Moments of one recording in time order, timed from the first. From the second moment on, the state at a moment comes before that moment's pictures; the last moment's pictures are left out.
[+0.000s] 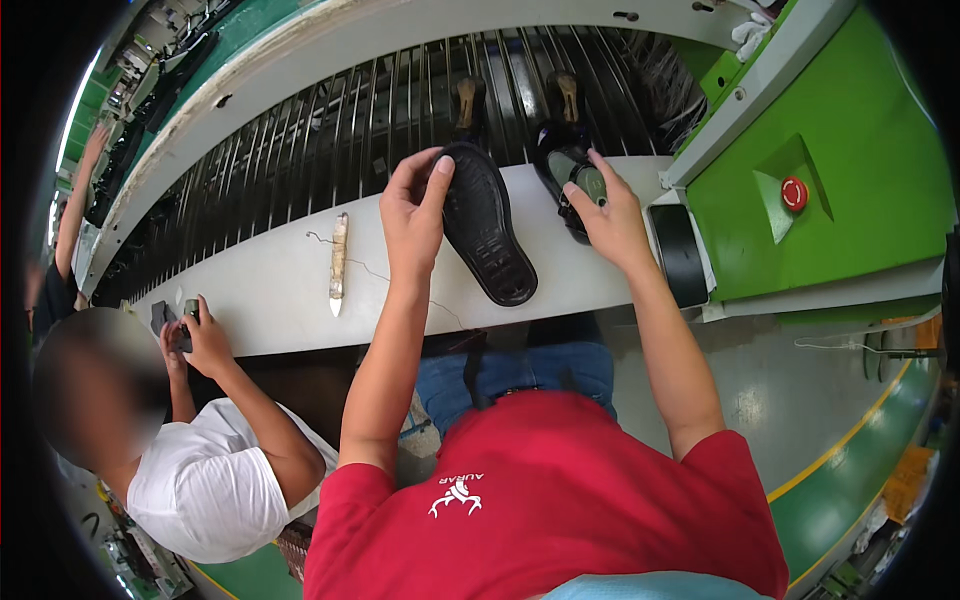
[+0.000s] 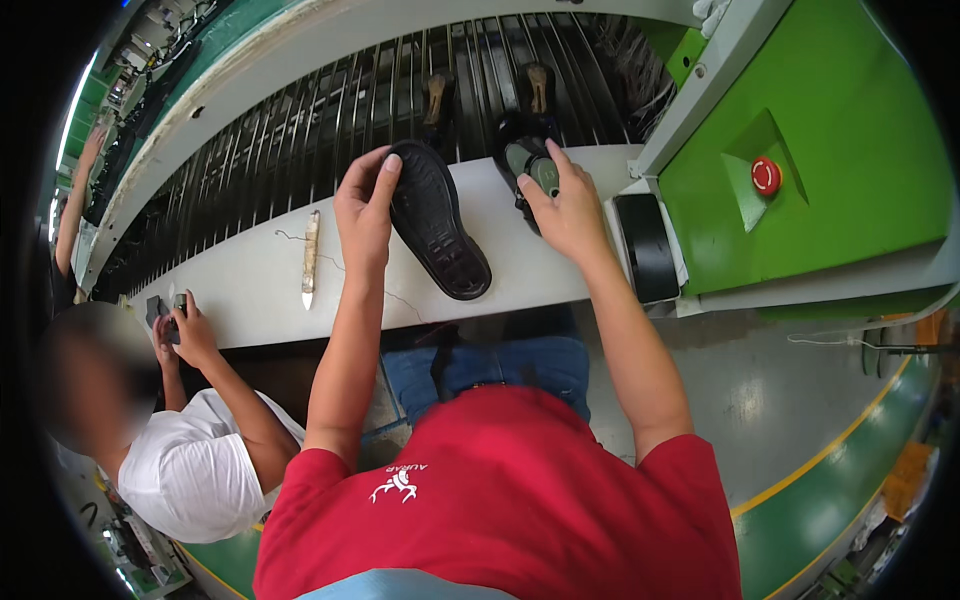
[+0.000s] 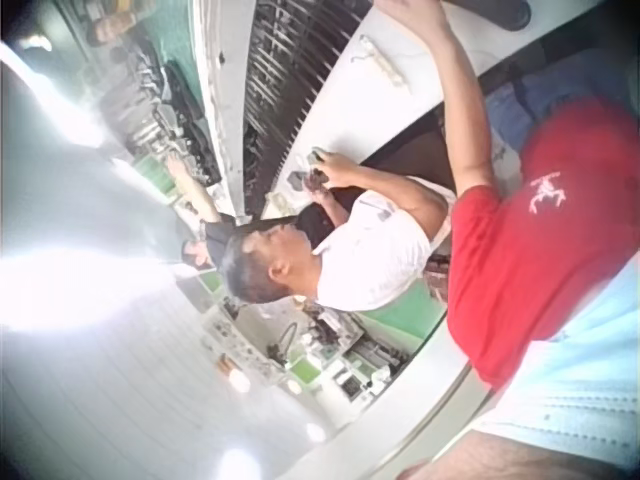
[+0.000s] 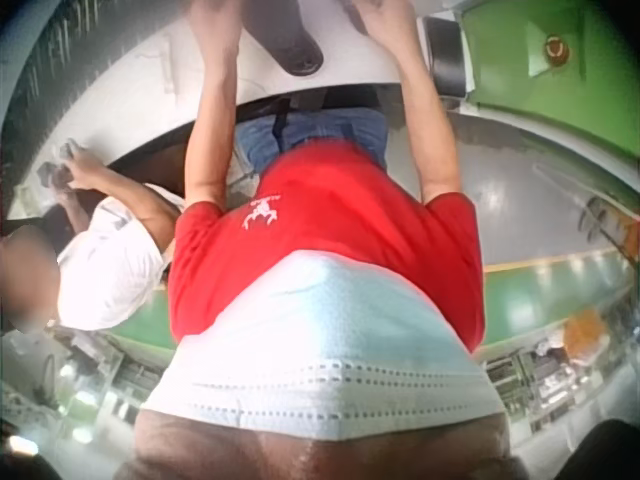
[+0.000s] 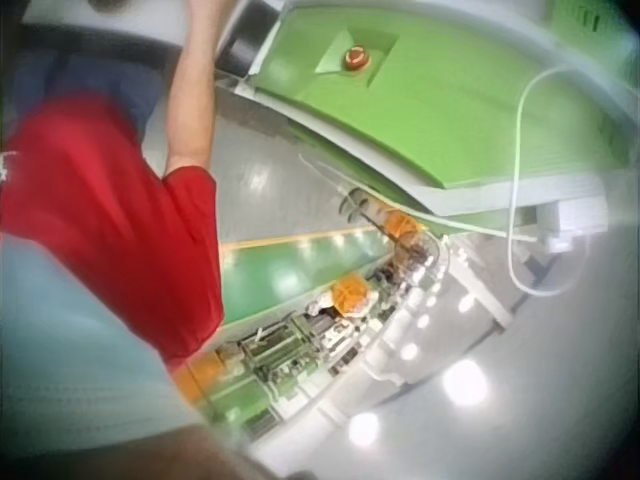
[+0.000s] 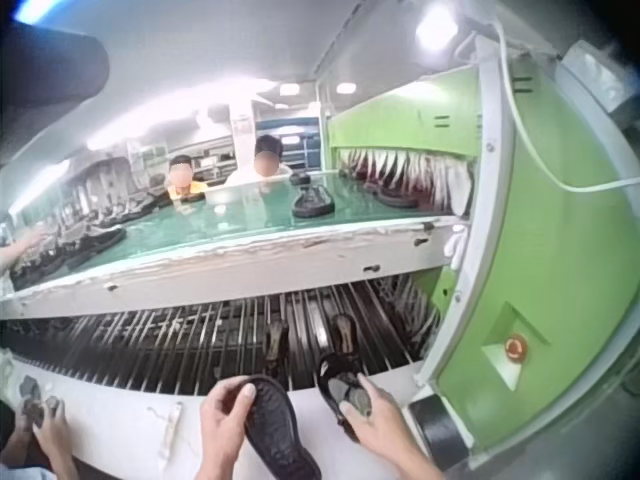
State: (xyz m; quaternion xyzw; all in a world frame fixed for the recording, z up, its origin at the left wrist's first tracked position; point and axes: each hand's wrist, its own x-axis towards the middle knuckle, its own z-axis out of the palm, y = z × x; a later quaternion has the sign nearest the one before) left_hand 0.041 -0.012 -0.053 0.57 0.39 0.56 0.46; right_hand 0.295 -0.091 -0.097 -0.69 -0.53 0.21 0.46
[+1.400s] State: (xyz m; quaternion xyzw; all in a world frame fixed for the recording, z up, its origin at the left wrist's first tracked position) left_hand 0.043 -0.093 -0.007 0.60 0.26 0.56 0.50; right_hand 0.172 -0.226 -0.092 -0.45 -0.56 0.26 0.64
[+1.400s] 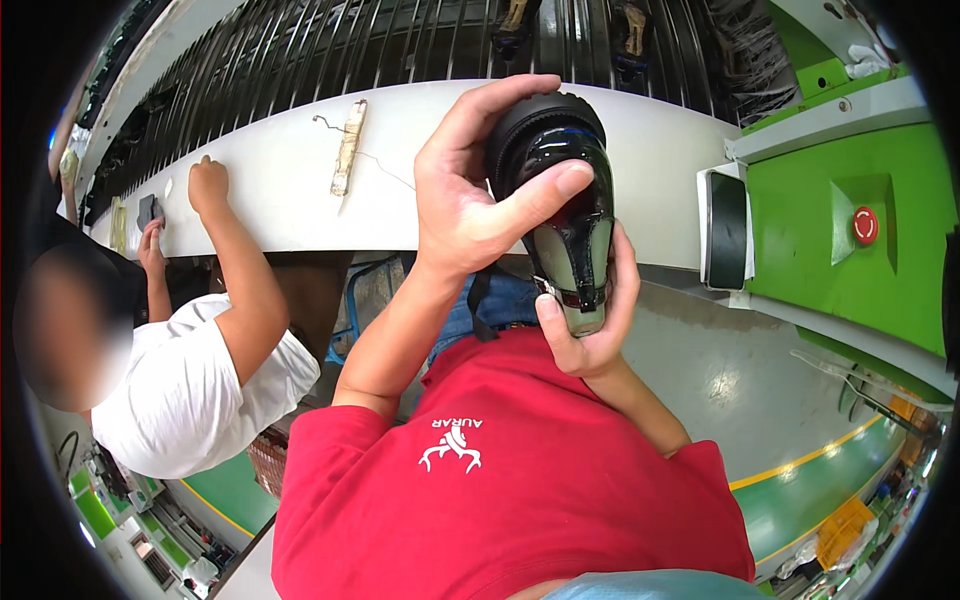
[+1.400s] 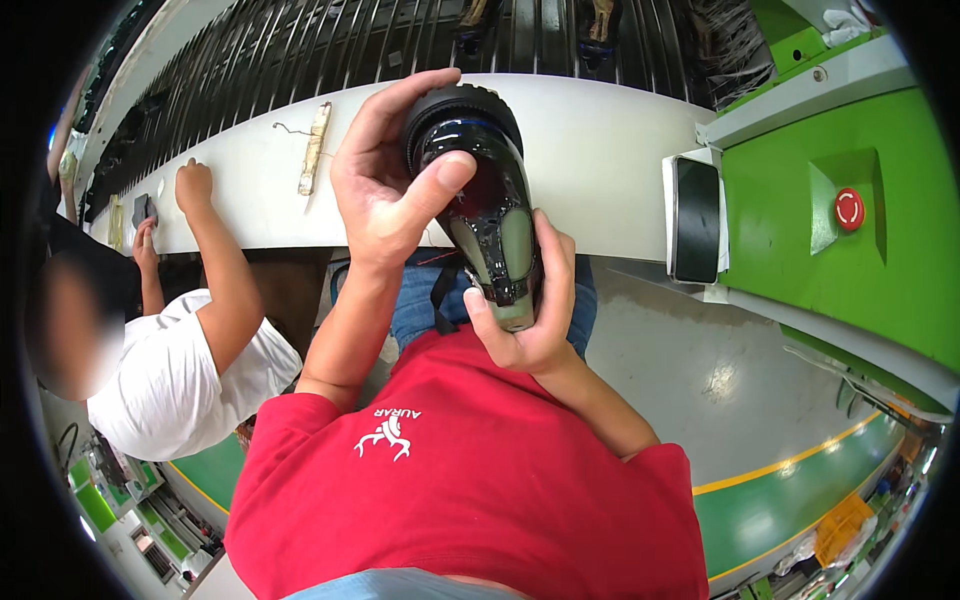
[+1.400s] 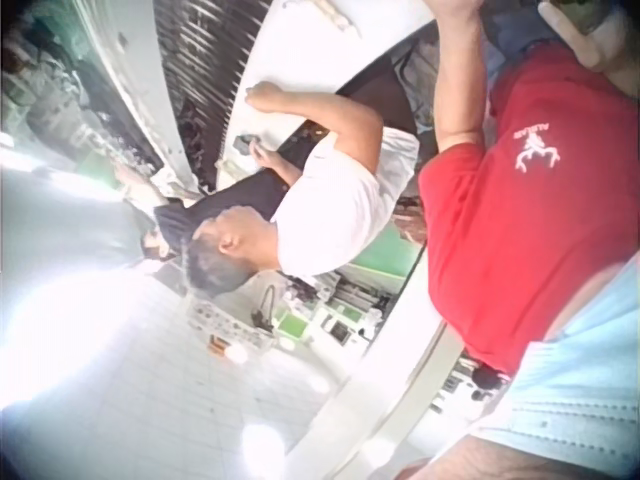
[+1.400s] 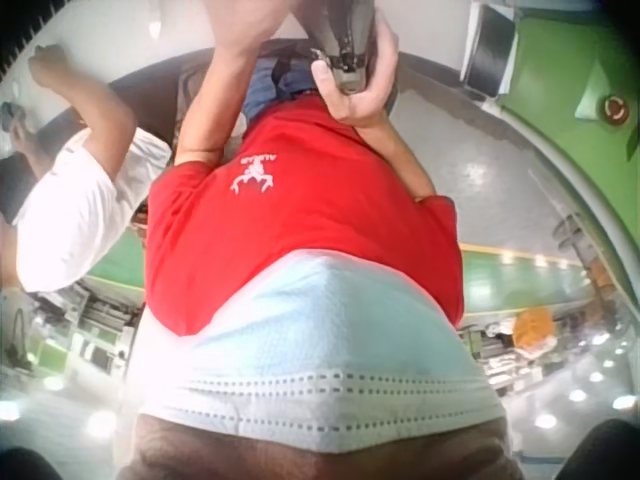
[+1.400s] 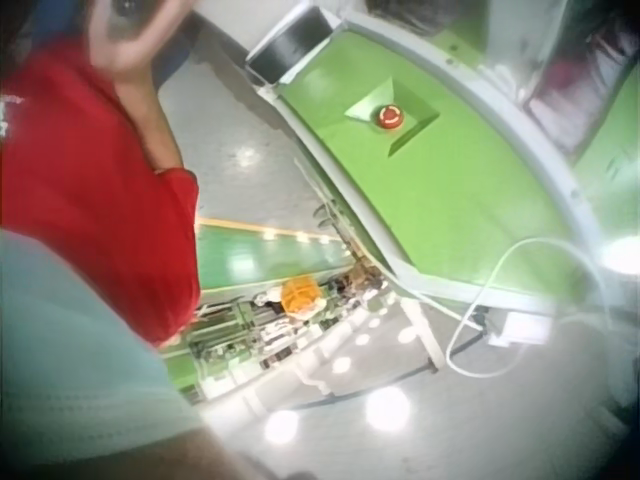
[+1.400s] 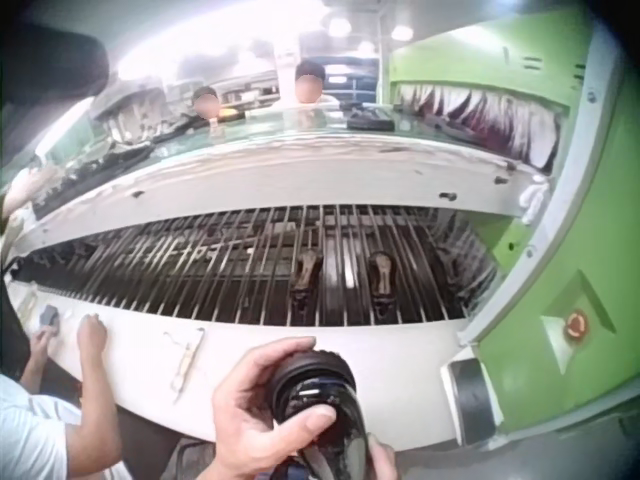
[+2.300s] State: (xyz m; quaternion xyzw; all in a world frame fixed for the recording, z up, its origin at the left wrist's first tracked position) left_hand 0.047 -0.103 -0.007 0.62 0.27 0.58 0.45; right_hand 0.175 -0.237 -0.093 -0.46 -0.57 0.28 0.62
